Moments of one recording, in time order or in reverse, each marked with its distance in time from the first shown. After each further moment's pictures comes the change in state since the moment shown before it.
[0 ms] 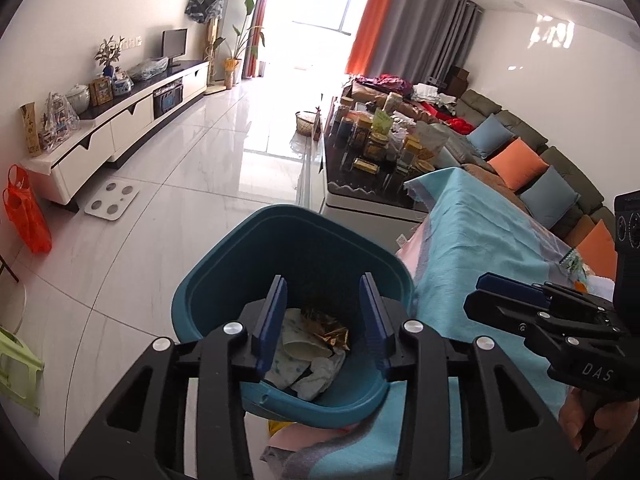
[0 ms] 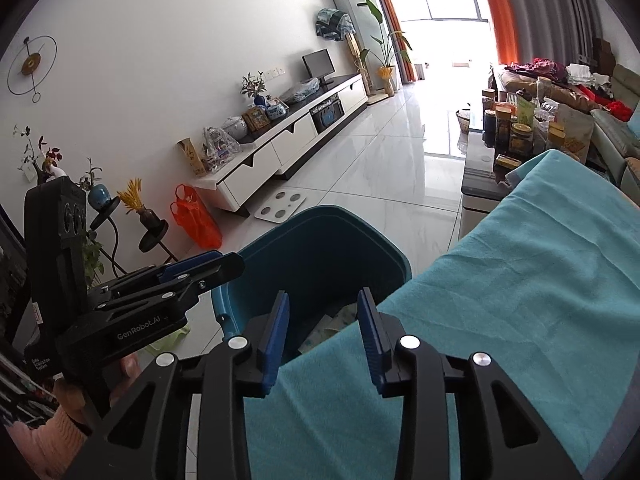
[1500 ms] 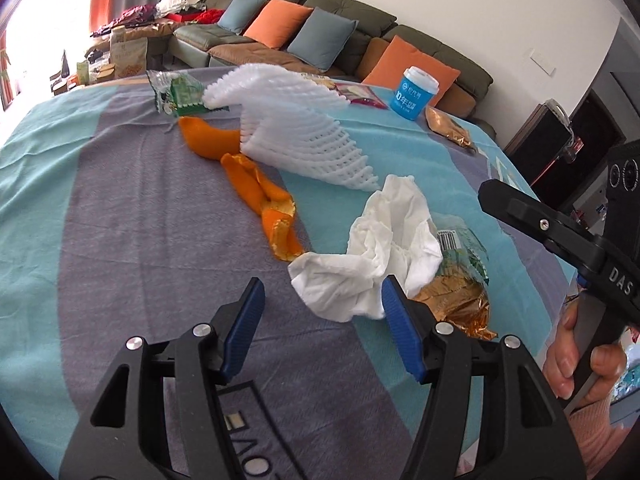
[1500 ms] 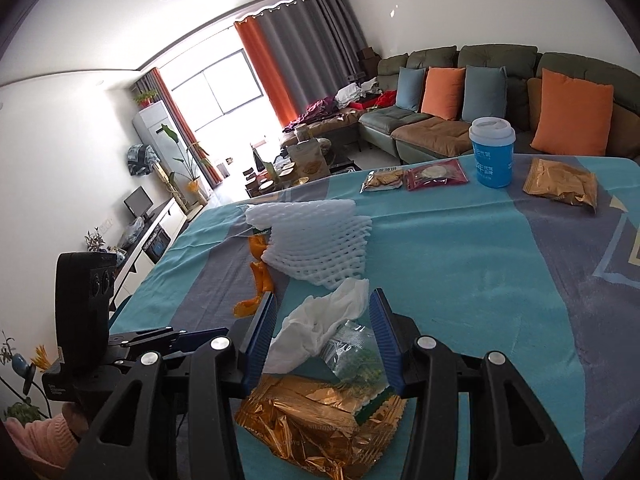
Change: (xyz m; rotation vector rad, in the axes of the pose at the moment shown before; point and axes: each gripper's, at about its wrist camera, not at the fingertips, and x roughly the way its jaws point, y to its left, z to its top) left arm 0.038 -0.424 -0.144 0.555 0.409 -0.614; right arm -0.300 -0.192 -0.211 0.503 -0.378 -0.512
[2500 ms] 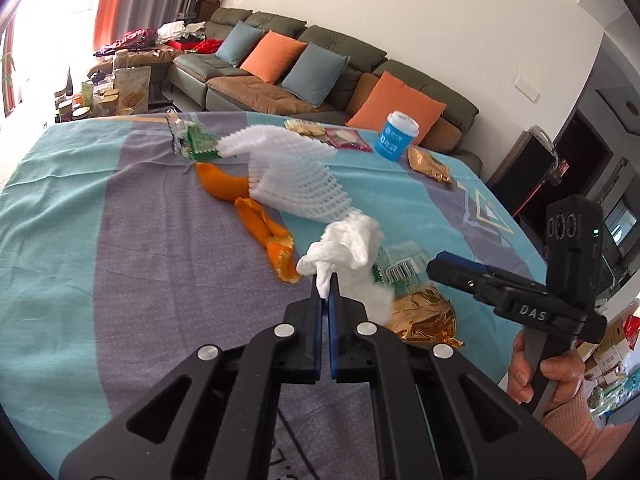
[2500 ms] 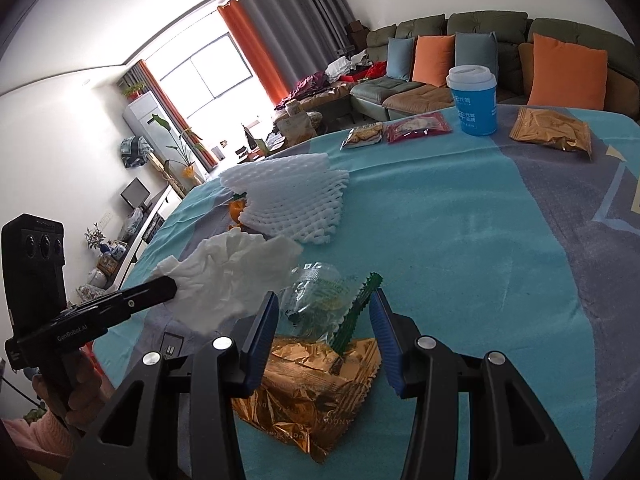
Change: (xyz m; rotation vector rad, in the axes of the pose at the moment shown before) left arm -0.054 0.006 -0.003 0.003 -0.147 -0.037; right arm 0.004 -0.021 -0.022 0.061 0.105 0.006
